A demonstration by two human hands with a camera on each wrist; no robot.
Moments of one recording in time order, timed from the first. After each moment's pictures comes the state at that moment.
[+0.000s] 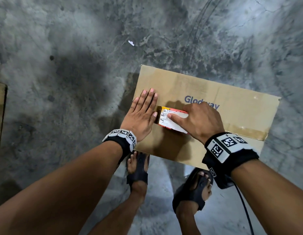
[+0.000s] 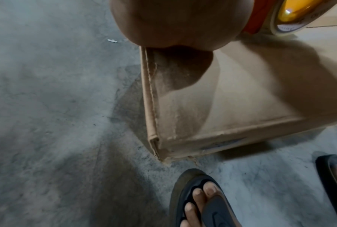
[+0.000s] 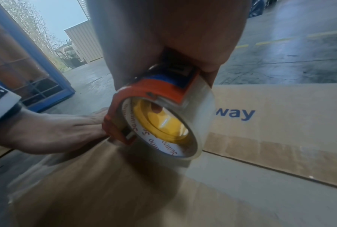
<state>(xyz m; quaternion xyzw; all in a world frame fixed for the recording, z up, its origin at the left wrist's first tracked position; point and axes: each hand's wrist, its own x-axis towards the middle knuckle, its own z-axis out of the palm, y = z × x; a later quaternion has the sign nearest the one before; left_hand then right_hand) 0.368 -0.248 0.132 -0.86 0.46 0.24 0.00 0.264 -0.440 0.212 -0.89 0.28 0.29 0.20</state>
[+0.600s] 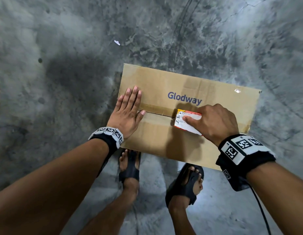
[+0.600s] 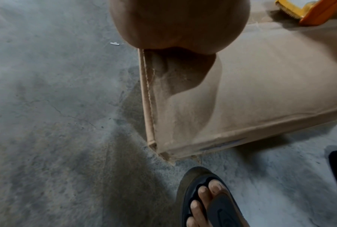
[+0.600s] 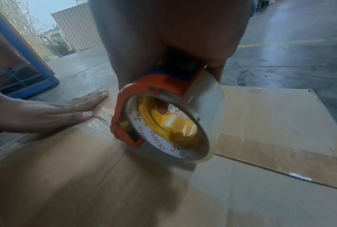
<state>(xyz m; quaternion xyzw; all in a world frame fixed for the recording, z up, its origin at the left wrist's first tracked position) 0.364 -0.251 0.128 -0.86 0.45 0.24 0.03 0.202 -0.496 0.224 -0.86 0.34 0.34 0.19</state>
